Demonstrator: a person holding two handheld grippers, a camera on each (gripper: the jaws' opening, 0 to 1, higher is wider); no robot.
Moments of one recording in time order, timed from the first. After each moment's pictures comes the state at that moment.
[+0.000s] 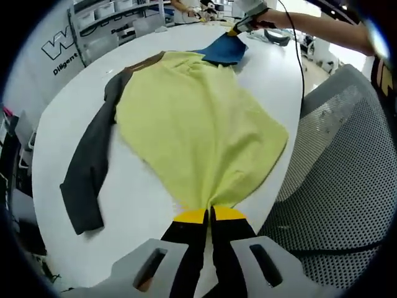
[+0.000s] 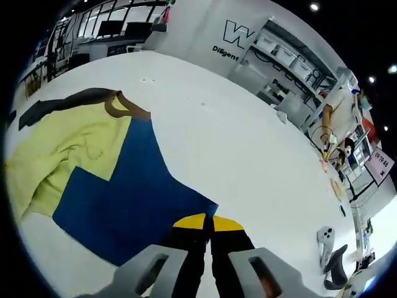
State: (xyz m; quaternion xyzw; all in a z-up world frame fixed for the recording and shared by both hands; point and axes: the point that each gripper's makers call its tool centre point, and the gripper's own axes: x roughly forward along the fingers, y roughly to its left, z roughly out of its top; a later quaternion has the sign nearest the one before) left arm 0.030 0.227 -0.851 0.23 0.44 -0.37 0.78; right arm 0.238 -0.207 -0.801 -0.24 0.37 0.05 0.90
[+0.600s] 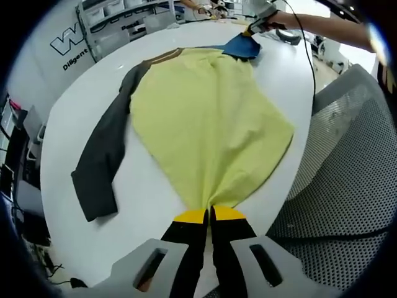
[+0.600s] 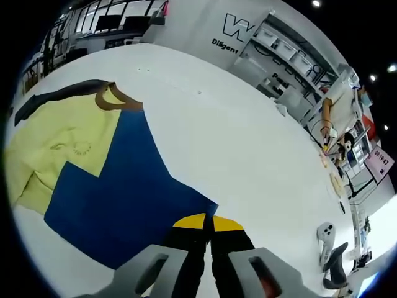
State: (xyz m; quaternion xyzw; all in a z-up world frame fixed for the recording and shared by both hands) left arm 0.037 0.254 -0.852 0.24 0.45 -0.33 0.80; right arm 0.242 -0.226 -0.818 -0.25 0.39 0.04 0.89
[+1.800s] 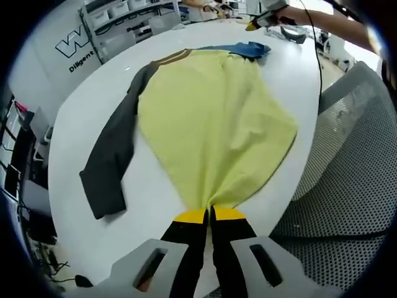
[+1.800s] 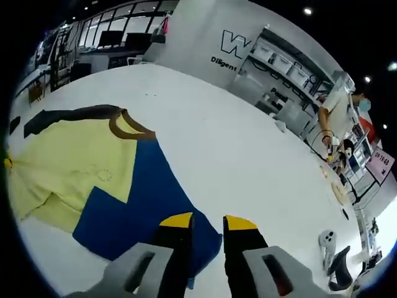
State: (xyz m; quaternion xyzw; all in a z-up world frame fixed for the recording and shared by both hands) left arm 0.040 0.259 -0.848 0.25 0.44 -0.31 0.80; right arm 0.228 -0.181 -0.775 -0.22 0.33 0.08 0.92
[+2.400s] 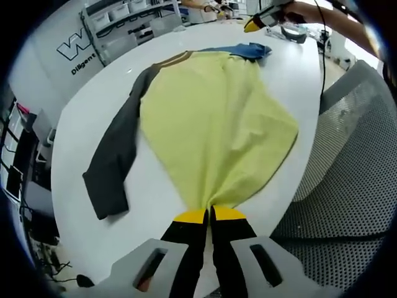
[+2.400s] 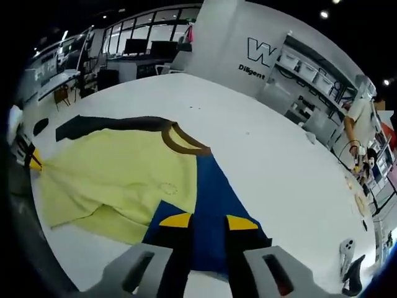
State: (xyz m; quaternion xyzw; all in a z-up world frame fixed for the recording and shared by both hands) left arm 0.041 0.260 -0.846 0.26 0.43 -0.31 0.81; right arm 0.196 -0.100 -0.775 -0.20 0.33 0.17 0.90
